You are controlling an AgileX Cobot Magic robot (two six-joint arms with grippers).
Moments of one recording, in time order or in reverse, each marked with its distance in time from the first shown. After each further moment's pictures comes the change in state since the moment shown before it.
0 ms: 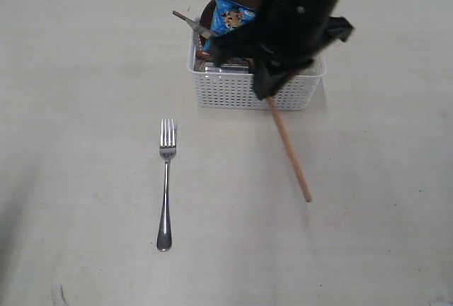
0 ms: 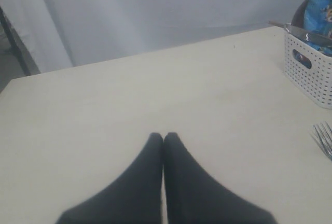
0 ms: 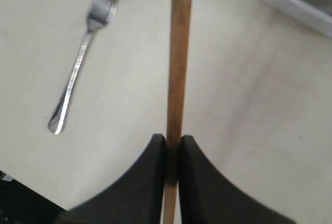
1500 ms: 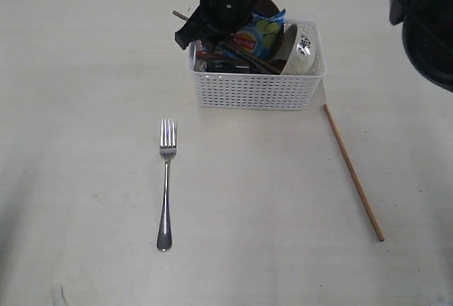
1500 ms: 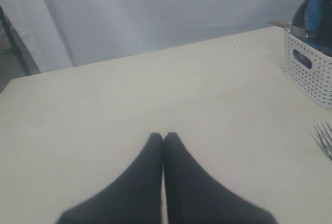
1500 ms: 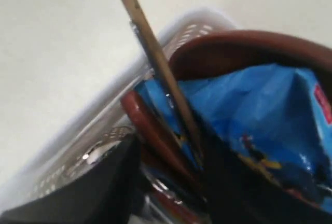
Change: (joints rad) left arm 0.000 0.000 0.000 0.000 0.000 0.000; right arm 0.029 0.554 -0.543 -0.297 -0.248 -0.169
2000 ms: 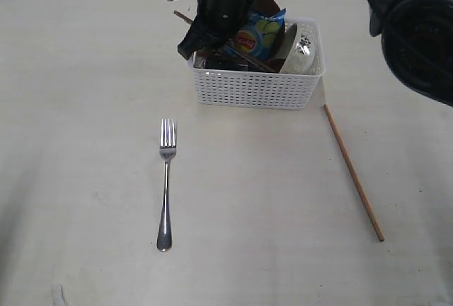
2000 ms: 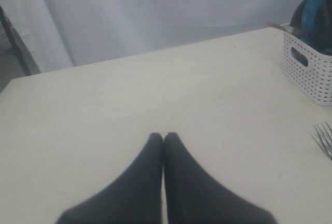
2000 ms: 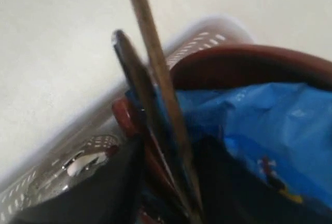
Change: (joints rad) left arm 0.000 0.000 0.000 0.000 0.000 0.000; right arm 0.022 0.044 -0.005 -0.085 -0.047 -0.018
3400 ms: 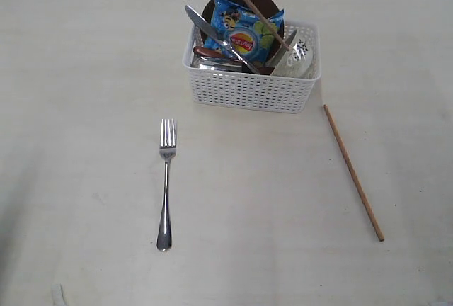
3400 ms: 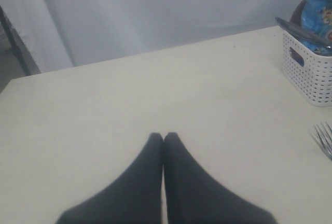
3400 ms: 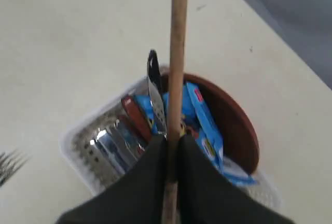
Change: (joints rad) left arm 0.000 0.000 0.000 0.000 0.000 0.000; right arm 0.032 -0.325 0.001 -0.018 0.153 0.029
